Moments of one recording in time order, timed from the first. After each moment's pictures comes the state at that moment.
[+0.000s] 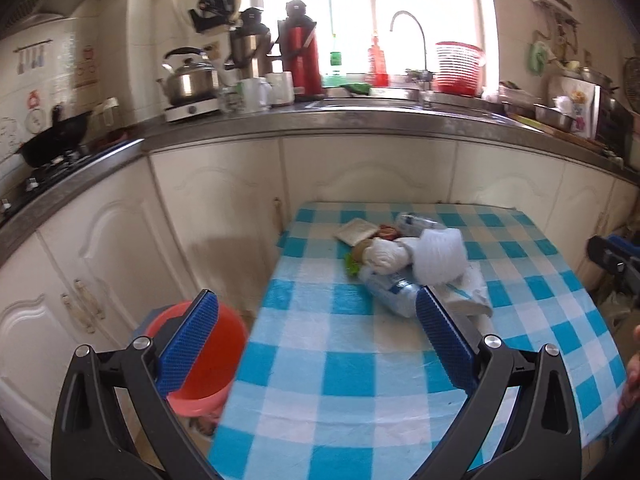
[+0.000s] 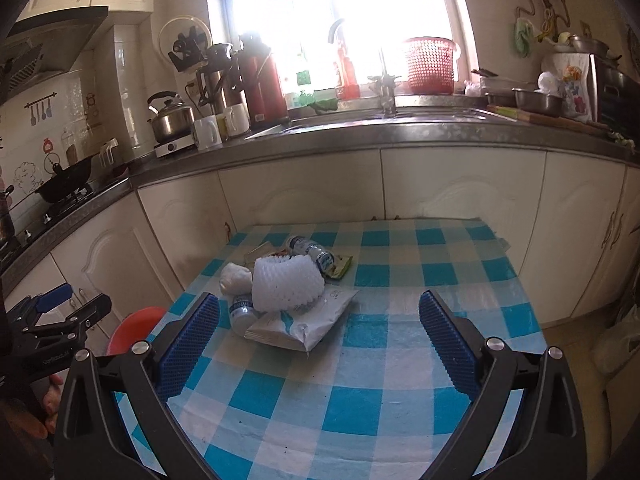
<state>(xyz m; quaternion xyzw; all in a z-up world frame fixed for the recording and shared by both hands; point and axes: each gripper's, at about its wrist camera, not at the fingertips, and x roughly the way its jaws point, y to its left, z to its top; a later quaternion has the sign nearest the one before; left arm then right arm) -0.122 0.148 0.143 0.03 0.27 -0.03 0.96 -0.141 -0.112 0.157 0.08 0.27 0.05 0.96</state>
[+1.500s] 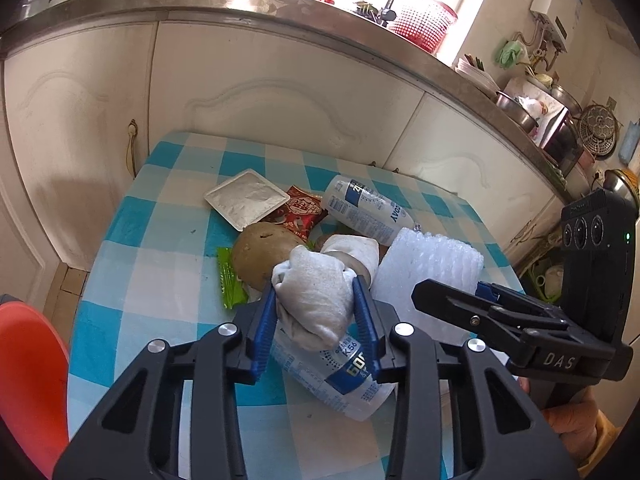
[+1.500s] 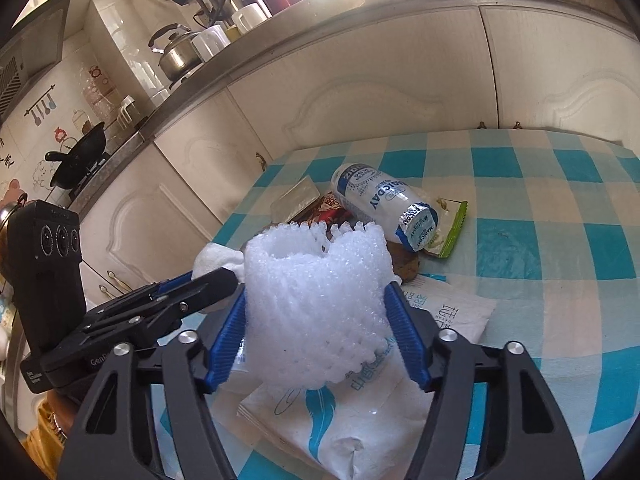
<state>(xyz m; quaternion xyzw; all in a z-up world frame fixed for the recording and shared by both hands) 0.066 0.120 0.046 -0.09 0.39 -0.22 0.89 0.041 -0.075 0.056 0.14 0.41 0.18 0.88</state>
